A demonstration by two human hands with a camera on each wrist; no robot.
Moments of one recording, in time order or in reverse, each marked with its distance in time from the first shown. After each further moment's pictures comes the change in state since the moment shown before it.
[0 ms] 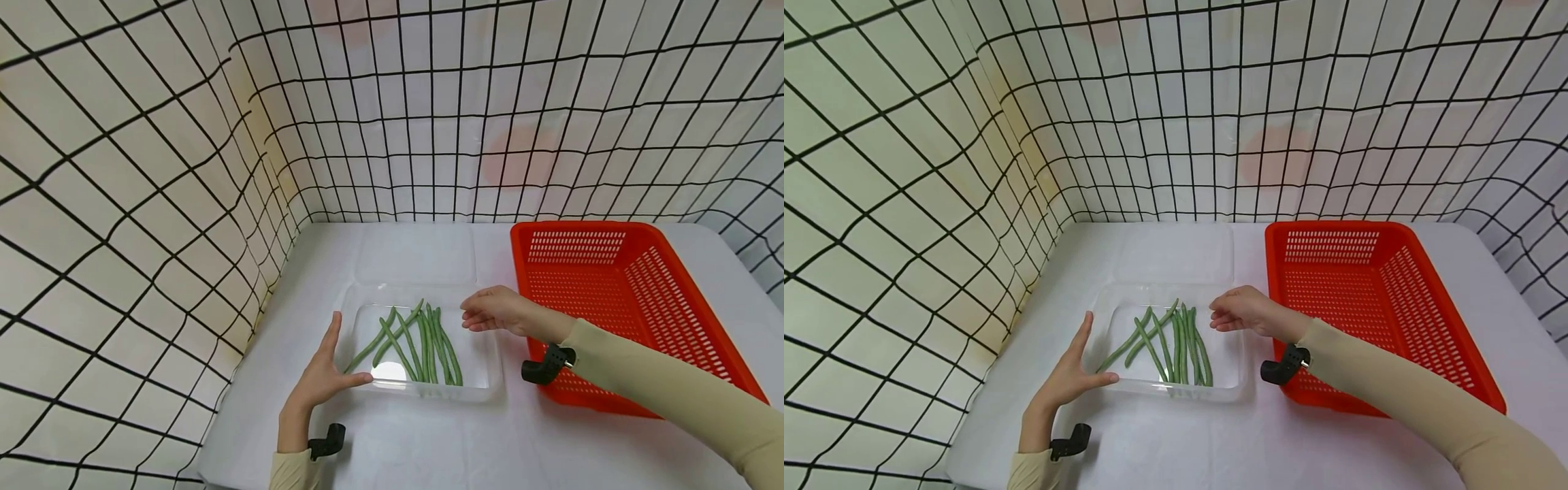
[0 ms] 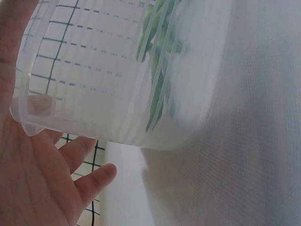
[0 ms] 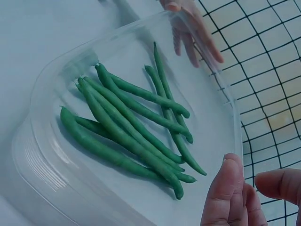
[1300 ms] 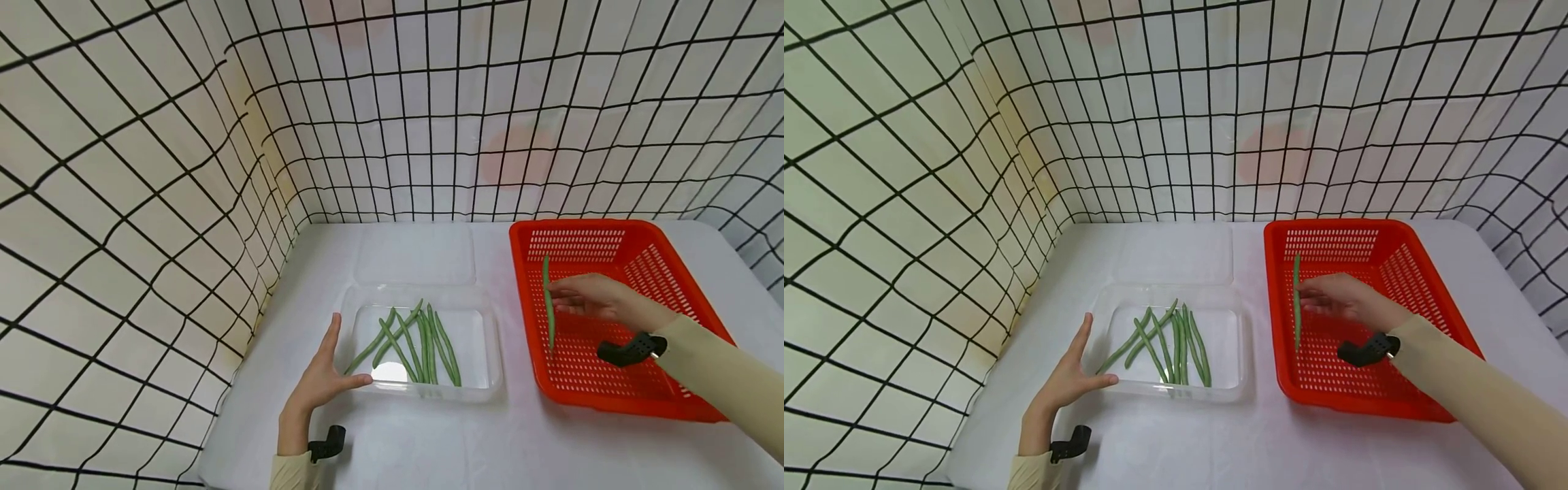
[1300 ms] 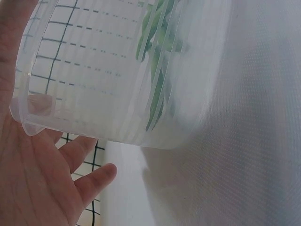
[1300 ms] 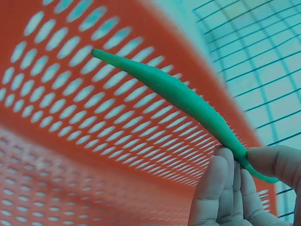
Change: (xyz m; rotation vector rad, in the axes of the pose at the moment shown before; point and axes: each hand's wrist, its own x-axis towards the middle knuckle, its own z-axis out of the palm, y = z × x) left_hand 0.000 -0.001 0.001 0.011 0.001 0.008; right_hand -0.033 0.033 -0.139 0.102 0.074 -0.007
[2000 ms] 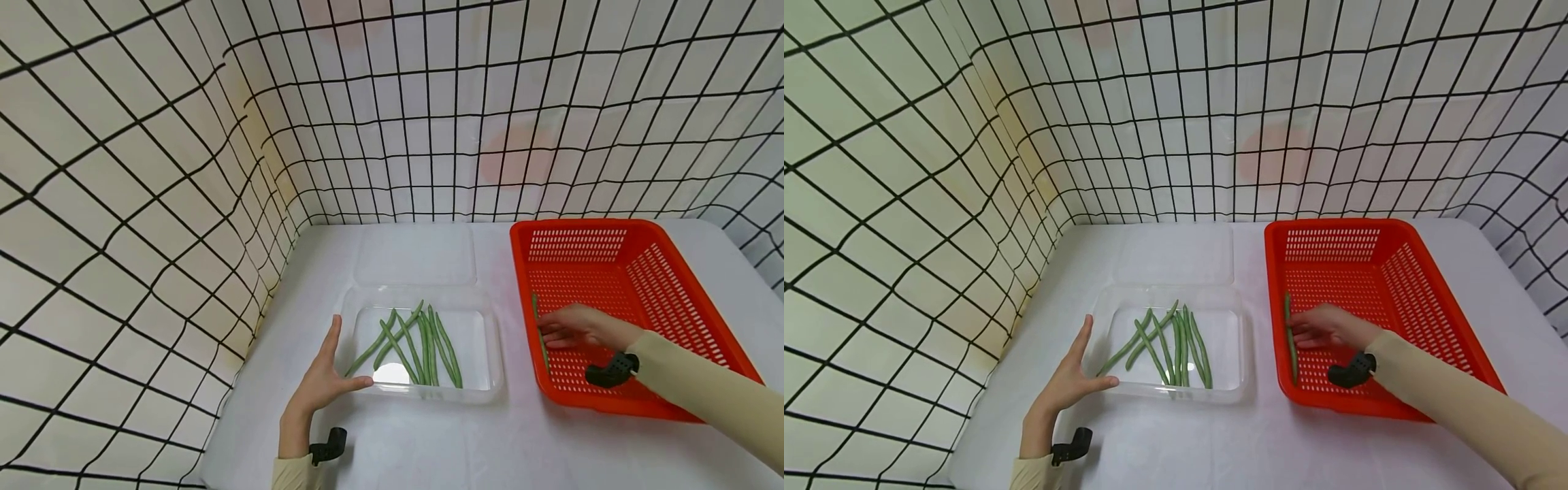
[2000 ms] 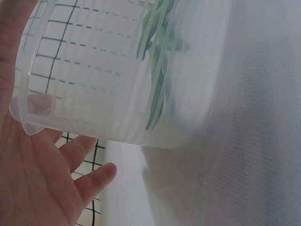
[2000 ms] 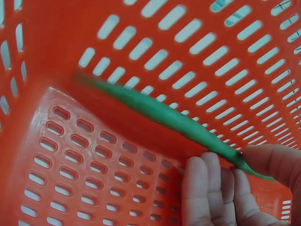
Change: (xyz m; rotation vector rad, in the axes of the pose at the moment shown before) left_hand 0.000 0.002 -0.001 -0.001 -0.004 -0.028; right_hand 0.017 0.048 0.021 -0.114 -0.023 0.139
